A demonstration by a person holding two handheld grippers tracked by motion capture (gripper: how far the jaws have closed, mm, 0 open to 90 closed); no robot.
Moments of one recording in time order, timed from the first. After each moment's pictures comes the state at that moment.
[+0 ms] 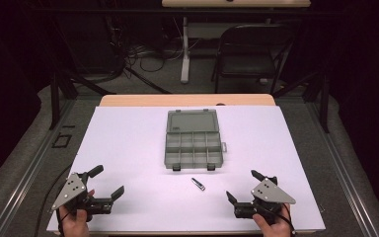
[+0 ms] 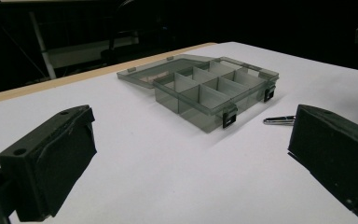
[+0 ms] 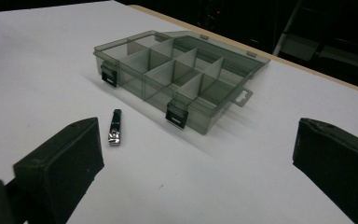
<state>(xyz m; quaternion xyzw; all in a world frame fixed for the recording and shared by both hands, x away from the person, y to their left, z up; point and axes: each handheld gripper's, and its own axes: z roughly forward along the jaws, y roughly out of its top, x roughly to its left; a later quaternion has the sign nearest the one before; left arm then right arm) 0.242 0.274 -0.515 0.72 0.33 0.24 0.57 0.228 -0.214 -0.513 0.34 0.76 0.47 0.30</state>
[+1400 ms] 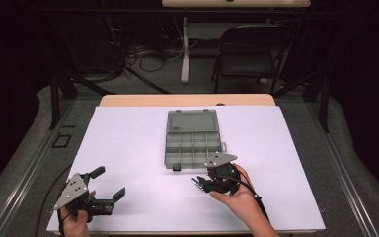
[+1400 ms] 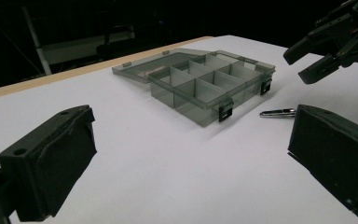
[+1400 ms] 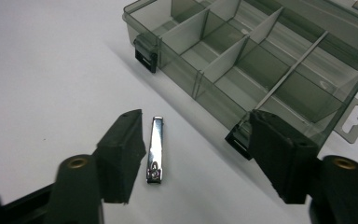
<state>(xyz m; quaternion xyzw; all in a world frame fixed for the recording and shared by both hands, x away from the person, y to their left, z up) 0.242 0.272 -0.517 0.73 0.32 0.23 0.56 0.301 -0.126 -0.503 0.34 0.86 0.34 0.18</state>
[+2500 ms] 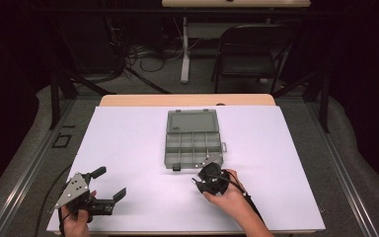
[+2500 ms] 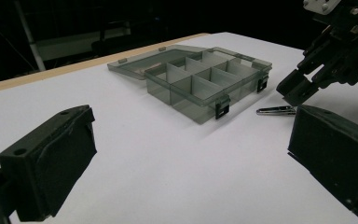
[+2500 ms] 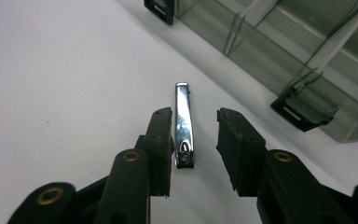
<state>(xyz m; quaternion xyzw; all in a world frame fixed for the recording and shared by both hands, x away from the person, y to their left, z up) 0.244 0.271 -0.518 0.73 0.32 0.22 0.56 0.309 -0.104 -0.527 0.39 0.87 0.27 0.11</state>
